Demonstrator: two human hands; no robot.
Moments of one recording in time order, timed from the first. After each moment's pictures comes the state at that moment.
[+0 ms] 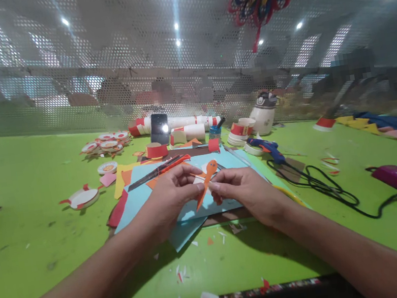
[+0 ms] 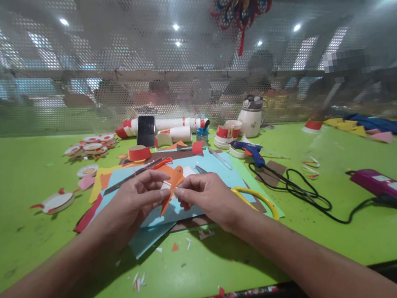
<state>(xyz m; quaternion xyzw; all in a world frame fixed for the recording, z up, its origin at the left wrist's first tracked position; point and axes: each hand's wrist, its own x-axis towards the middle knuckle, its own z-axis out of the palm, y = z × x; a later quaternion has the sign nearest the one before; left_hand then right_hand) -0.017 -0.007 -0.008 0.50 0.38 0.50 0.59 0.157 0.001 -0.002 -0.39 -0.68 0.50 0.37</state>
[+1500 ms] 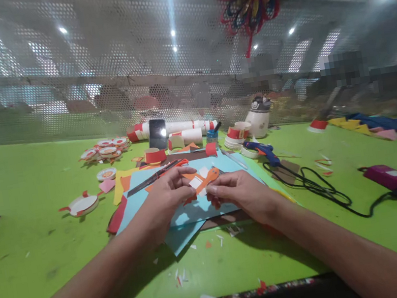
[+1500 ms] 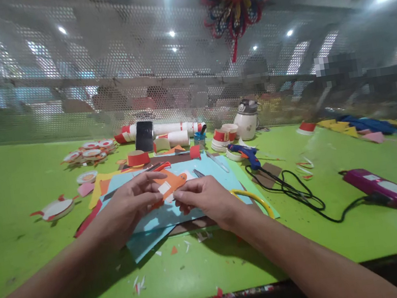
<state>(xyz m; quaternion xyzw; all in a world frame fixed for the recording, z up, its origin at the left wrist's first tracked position) -0.023 -0.004 -0.006 0.54 0.43 0.47 0.56 0.161 0.007 -0.008 -0.39 -0.64 0.56 0.35</state>
